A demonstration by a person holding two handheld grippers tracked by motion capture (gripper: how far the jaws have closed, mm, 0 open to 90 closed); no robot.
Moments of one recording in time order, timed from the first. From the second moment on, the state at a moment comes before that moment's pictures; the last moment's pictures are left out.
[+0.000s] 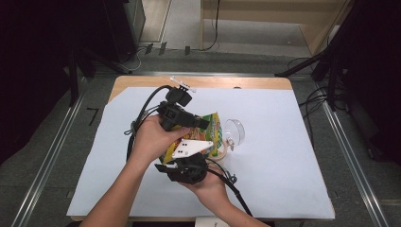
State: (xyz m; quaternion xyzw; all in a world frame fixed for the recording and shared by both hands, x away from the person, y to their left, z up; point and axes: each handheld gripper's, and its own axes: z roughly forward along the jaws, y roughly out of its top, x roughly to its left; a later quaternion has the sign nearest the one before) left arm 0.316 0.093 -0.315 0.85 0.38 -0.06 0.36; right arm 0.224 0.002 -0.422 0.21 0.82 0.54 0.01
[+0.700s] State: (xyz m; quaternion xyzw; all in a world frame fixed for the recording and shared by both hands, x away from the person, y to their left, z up) left arm 0.315 0.095 -0.313 0.85 0.38 -0.06 0.36; right arm 0.223 0.002 -0.421 0.21 0.82 0.54 0.01
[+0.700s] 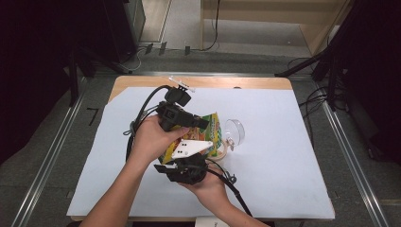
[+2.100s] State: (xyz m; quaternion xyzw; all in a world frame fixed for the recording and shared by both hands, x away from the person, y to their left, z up) left arm 0.313 0.093 -0.313 0.85 0.38 -0.05 0.37; right arm 0.224 0.001 -0.421 0.21 0.82 0.54 0.01
